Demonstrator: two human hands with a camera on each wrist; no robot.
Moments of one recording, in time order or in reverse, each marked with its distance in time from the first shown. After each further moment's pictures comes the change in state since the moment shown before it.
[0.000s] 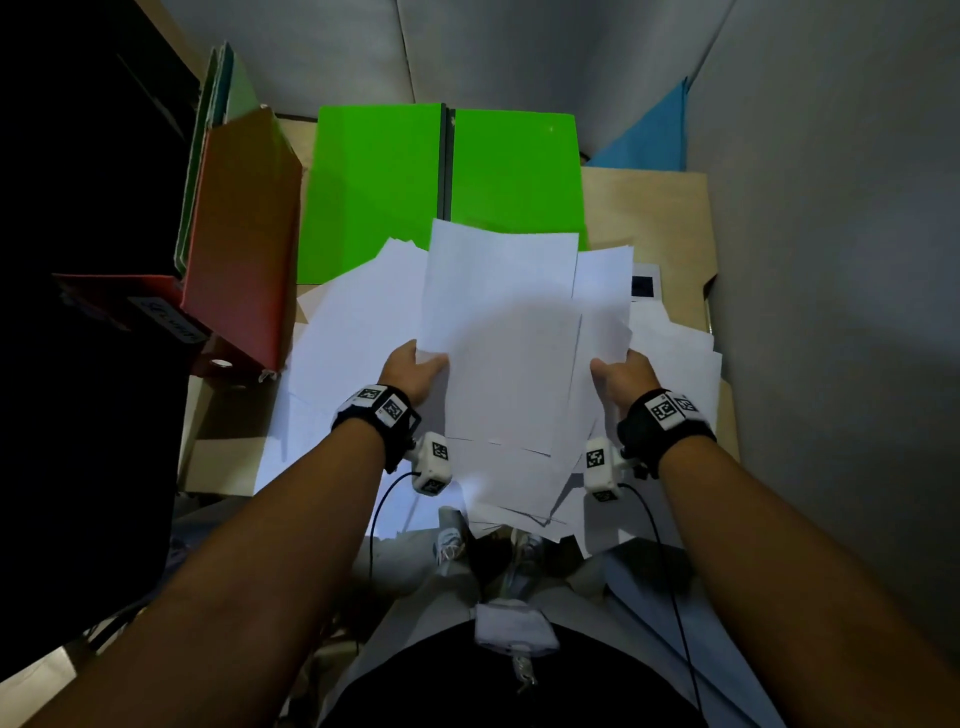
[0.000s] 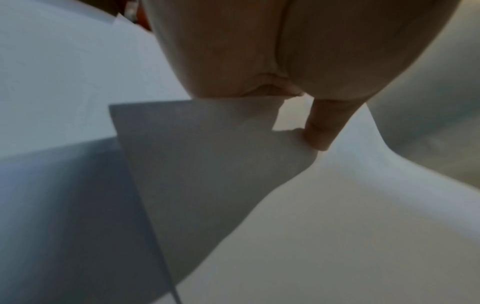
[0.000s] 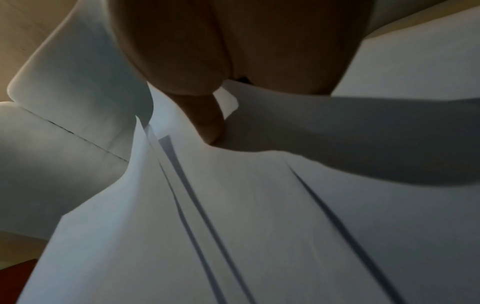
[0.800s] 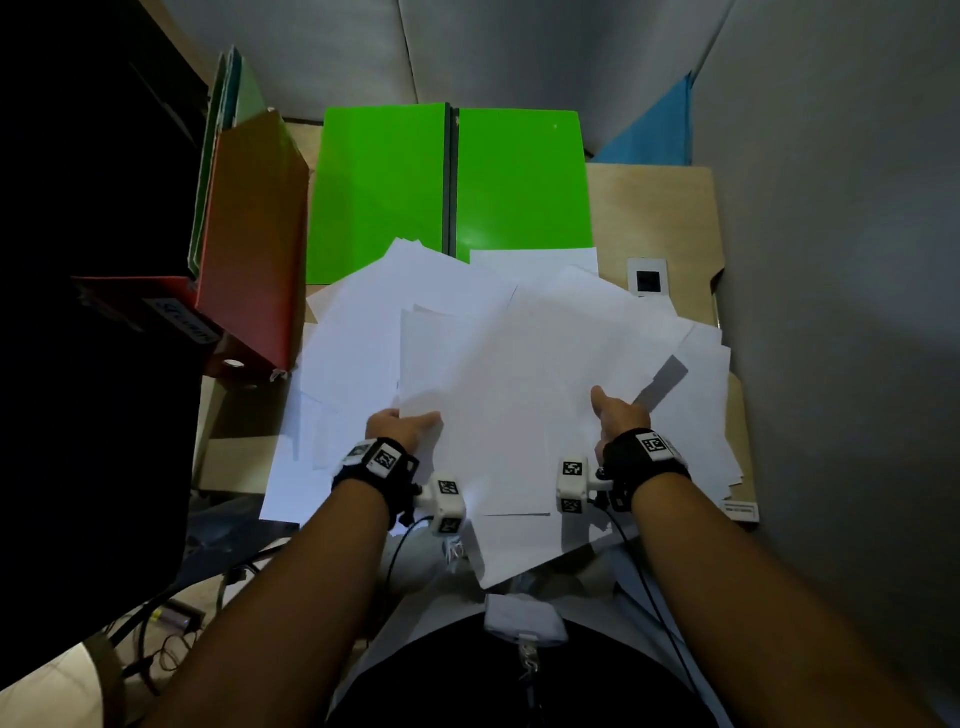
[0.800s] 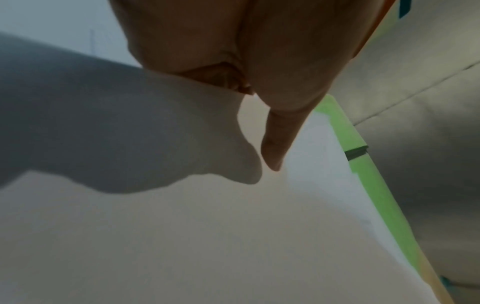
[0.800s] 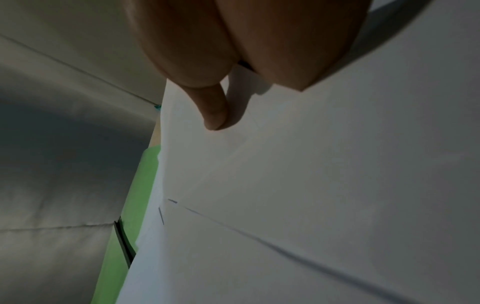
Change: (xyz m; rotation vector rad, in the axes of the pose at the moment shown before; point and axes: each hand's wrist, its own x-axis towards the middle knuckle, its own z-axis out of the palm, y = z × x) left_hand -0.043 -0.065 0.007 -0.413 0.102 -0.503; right_hand -0.008 0.057 0.028 0.313 0.165 0.420
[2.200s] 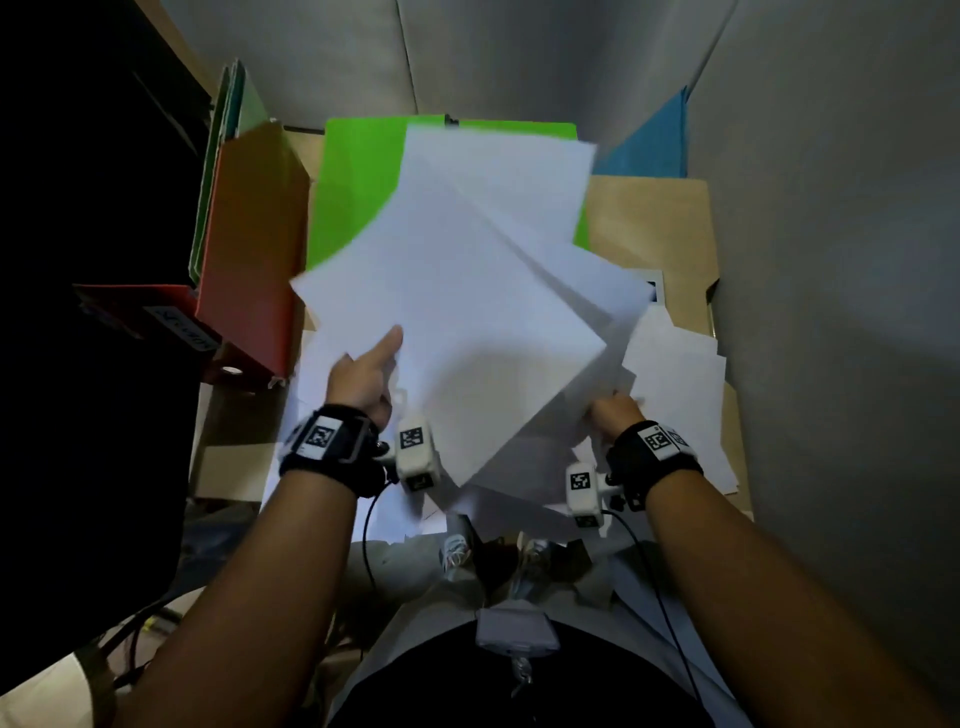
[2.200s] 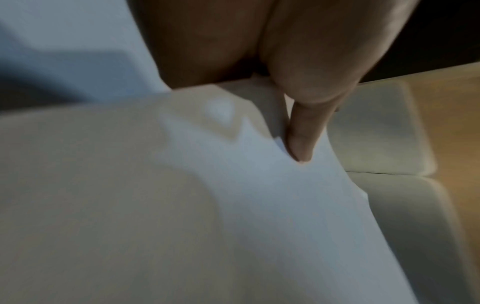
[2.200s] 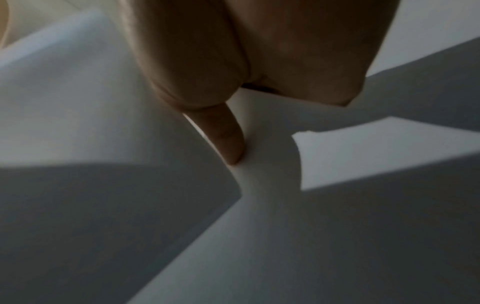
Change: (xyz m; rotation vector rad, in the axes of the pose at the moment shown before) left_hand -0.045 0.089 -0.031 -0.526 -0.206 0.230; right_hand -0.031 -0.029 -0.005 -0.515 -0.179 -0.180
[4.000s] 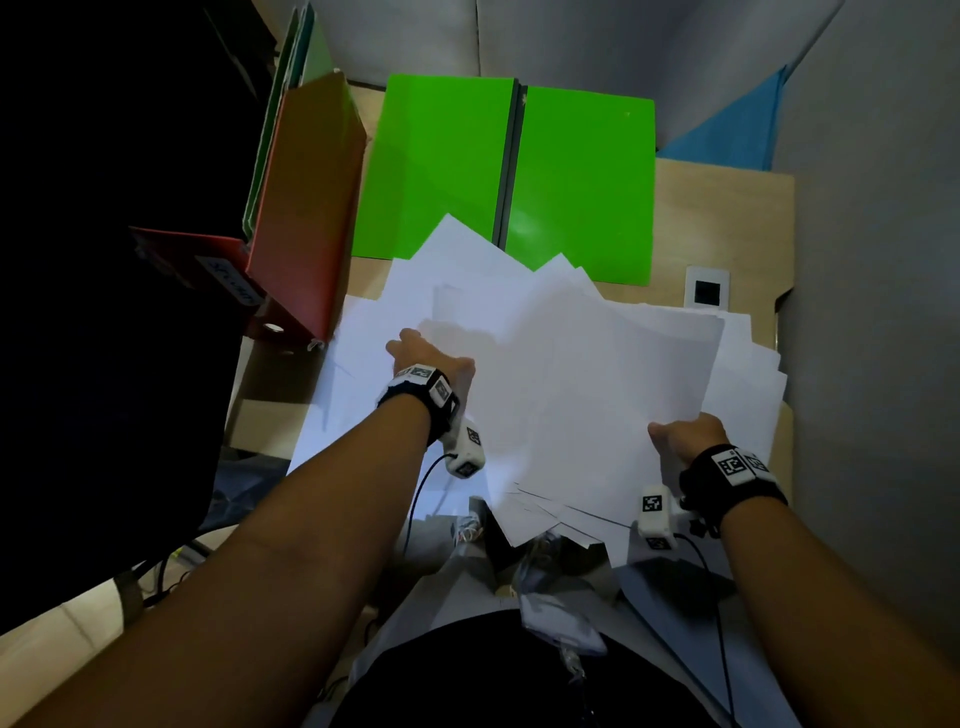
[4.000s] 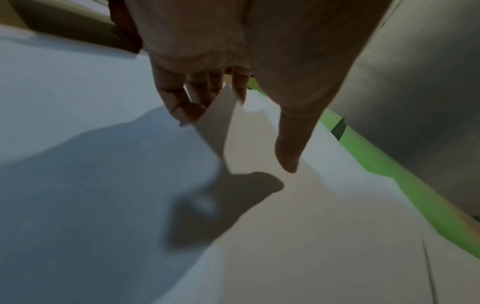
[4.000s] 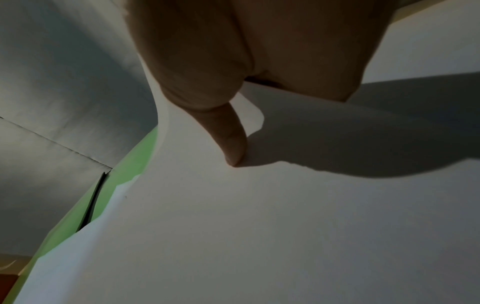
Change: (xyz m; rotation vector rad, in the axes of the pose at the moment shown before) left_hand 0.060 -0.044 0.009 1.097 0.306 -0.023; right_hand 0.020 0.028 -0.033 0.009 0.140 0.041
